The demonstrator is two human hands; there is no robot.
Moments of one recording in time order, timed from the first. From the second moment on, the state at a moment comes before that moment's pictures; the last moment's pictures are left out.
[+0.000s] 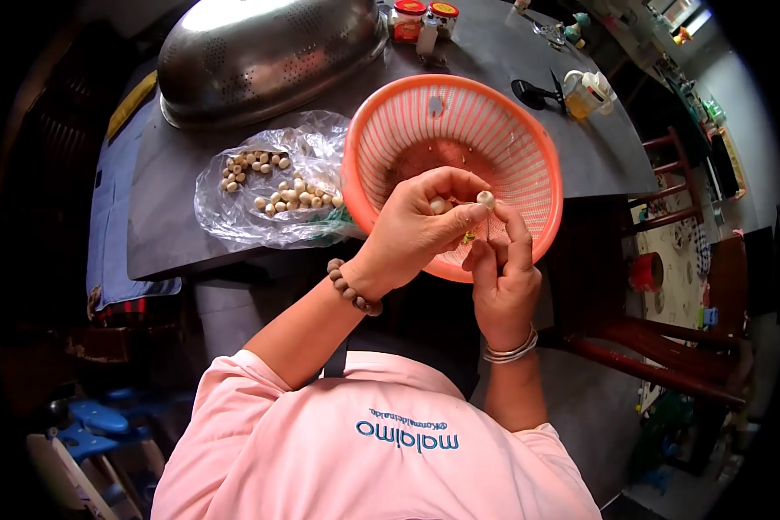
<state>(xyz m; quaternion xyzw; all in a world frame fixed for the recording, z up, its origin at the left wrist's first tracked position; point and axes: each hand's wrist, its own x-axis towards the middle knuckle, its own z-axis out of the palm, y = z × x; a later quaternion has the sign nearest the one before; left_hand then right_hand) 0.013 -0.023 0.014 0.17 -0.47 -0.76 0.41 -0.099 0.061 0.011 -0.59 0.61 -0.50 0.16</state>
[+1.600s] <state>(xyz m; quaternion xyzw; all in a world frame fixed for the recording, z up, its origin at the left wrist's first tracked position) 0.003 -0.005 0.010 0.20 -0.41 -0.74 0.50 -0.092 0.066 0.029 -0.55 0.58 -0.51 0.33</state>
